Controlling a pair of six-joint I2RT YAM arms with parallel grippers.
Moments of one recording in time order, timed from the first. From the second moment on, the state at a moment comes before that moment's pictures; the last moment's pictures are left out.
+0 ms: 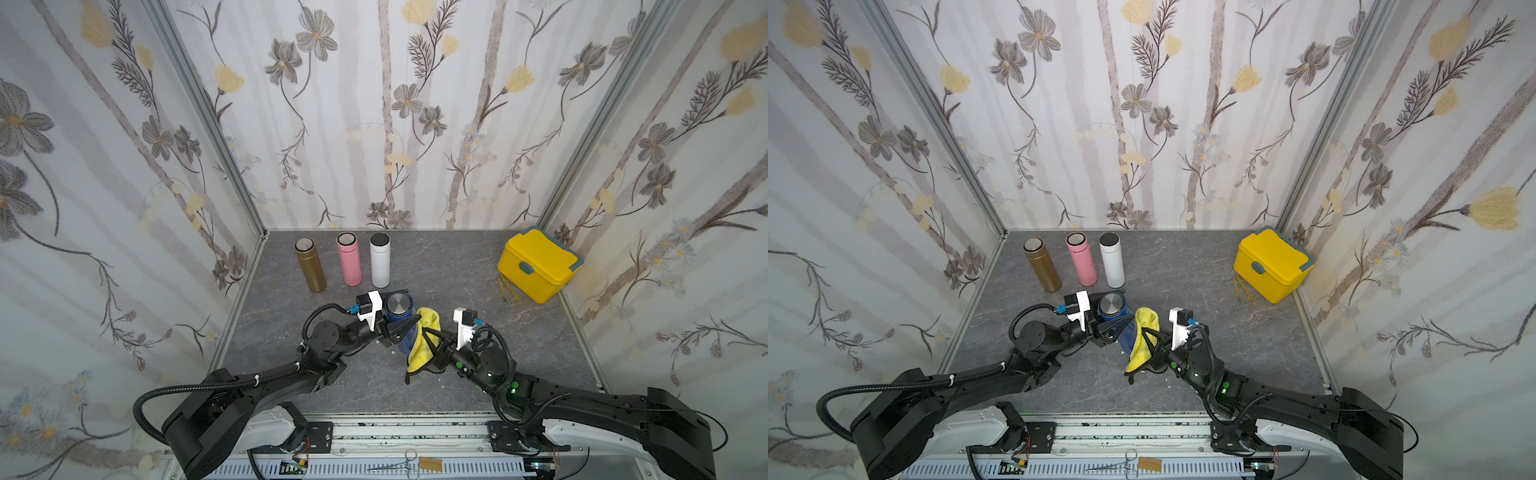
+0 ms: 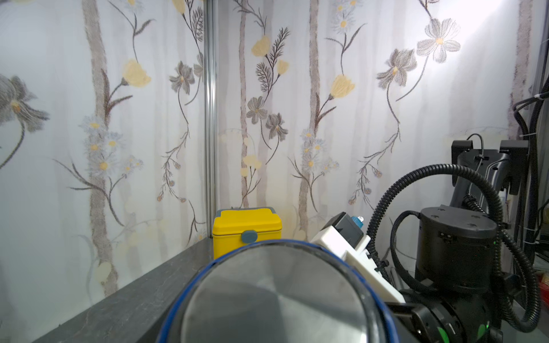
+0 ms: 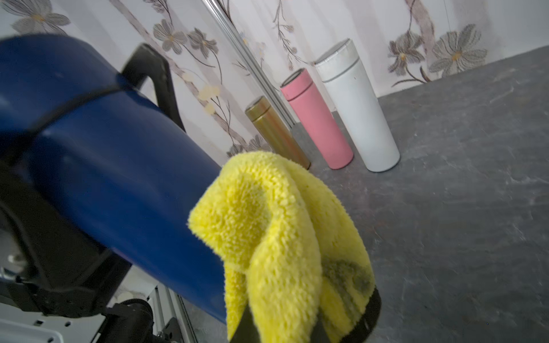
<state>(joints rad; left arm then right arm) -0.78 1.23 0.42 1.22 0.42 -0.20 1.10 0.95 0.24 0.67 0.25 0.66</state>
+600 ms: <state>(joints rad) -0.78 1.31 0.44 1.29 0.53 -0.29 1.08 0.99 0.22 0.75 0.28 0.69</state>
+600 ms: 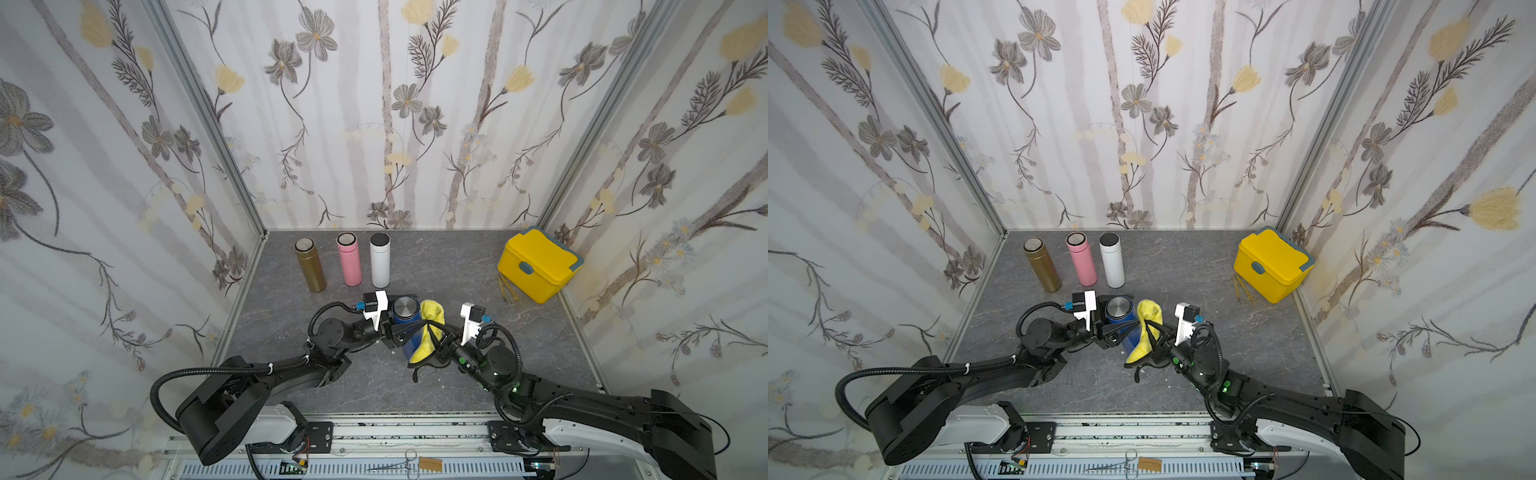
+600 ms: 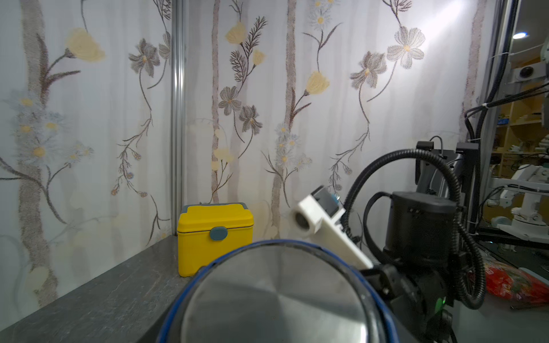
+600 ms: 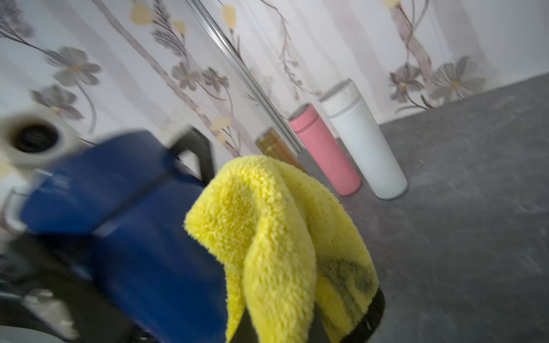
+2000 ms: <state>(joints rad) -0.79 1.28 0.44 1.22 0.71 -0.18 0.99 1.11 0.13 0.94 0.03 0.80</state>
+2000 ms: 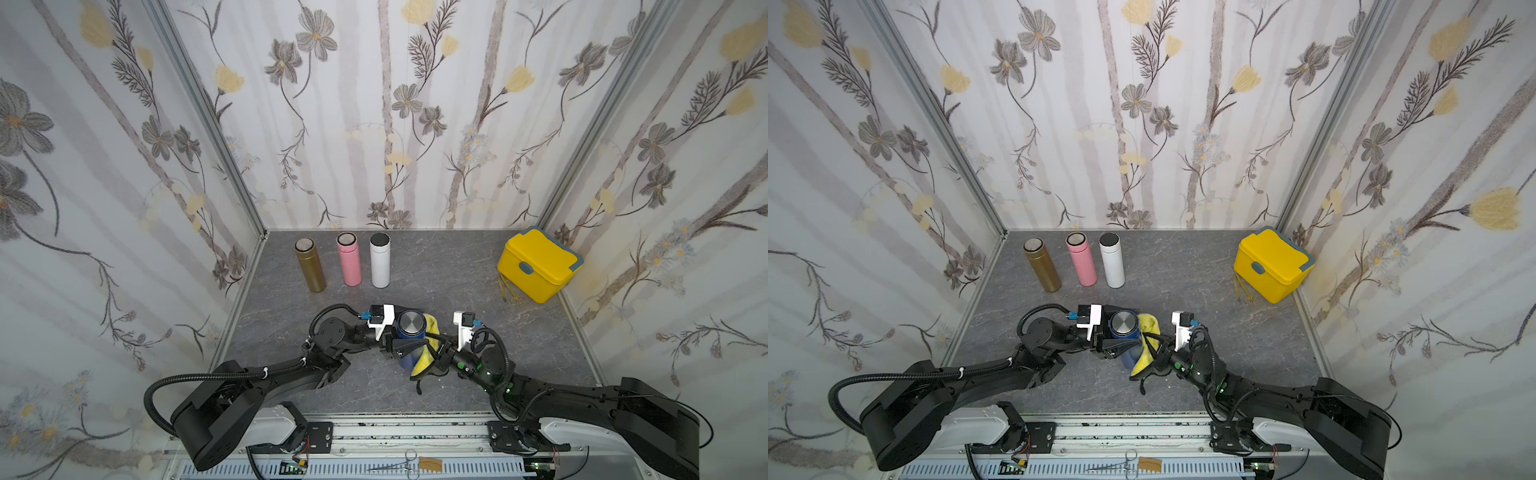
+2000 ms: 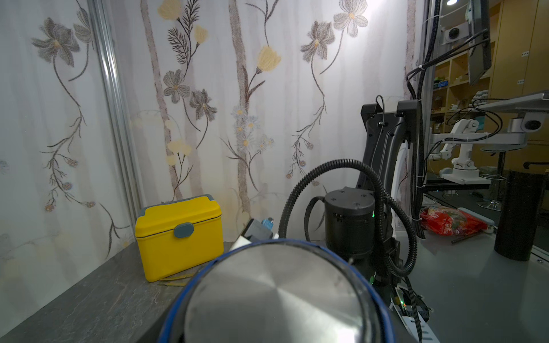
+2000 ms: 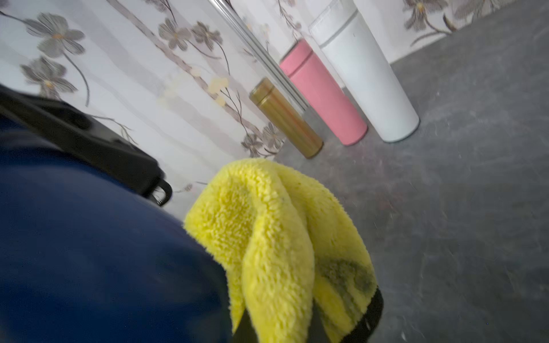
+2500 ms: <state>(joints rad) -0.79 1.25 0.39 1.18 0.75 0.04 0.98 0.98 0.18 0.94 -0.06 0.76</state>
